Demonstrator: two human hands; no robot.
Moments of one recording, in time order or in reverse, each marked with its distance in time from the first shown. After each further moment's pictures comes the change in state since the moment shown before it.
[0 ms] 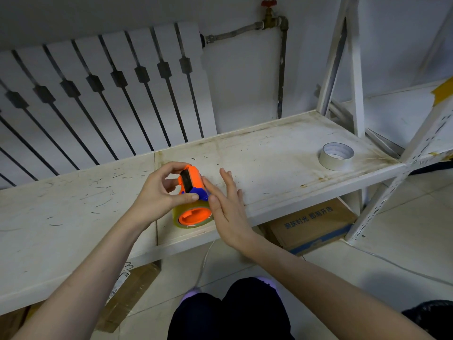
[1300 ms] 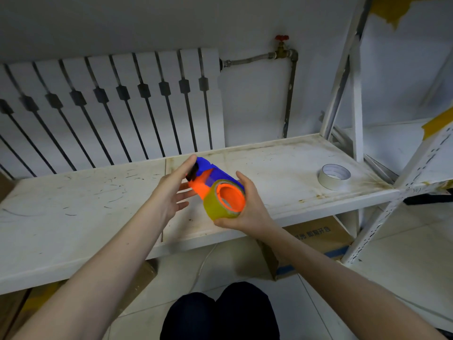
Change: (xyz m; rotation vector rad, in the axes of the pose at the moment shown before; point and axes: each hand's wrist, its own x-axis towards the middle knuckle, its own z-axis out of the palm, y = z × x) left_hand 0.001 0.037 0.012 -0.554 0.198 -0.656; right_hand 0.003 0.005 -0.054 0.130 -0.084 -0.001
